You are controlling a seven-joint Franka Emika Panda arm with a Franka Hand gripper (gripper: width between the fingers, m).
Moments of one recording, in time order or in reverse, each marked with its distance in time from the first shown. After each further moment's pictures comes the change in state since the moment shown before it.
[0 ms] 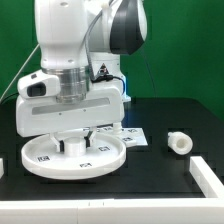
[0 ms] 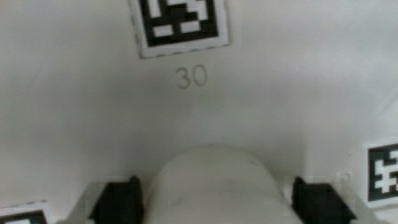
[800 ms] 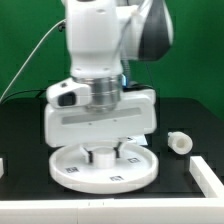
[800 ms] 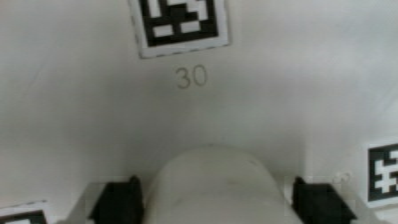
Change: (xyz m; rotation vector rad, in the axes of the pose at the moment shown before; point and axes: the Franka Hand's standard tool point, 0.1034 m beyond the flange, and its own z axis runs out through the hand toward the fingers) arm 0.062 -0.059 0.009 0.001 0.031 0.048
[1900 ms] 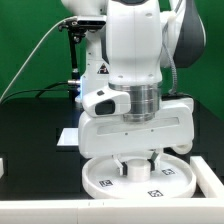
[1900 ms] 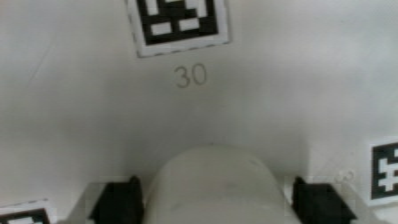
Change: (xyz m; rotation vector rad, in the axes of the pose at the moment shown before) arm 0.042 -0.041 0.007 -0.012 0.039 0.023
